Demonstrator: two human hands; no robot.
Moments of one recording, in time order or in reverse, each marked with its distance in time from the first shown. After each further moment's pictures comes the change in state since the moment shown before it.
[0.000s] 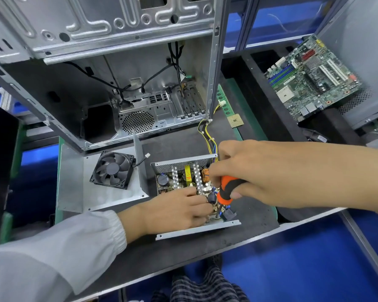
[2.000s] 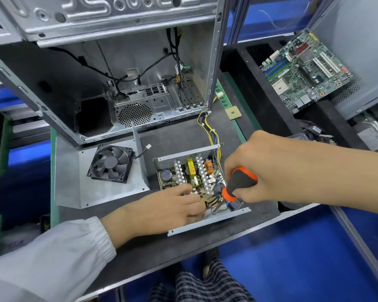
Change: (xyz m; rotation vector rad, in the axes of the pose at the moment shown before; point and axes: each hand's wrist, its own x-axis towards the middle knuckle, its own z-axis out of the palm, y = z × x) left_hand -0.028 0.012 -0.006 -0.031 -0.106 0.010; right_hand 0.018 -0.005 0.024 -0.141 0.227 -0.025
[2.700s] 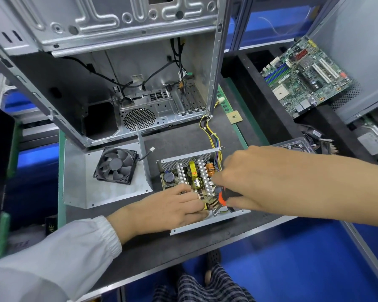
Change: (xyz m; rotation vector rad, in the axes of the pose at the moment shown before) left_hand -0.002 -0.003 0.006 -0.070 0.164 -0.081; right_hand -0.005 -0.016 0.002 -0.144 -0.024 -0.059
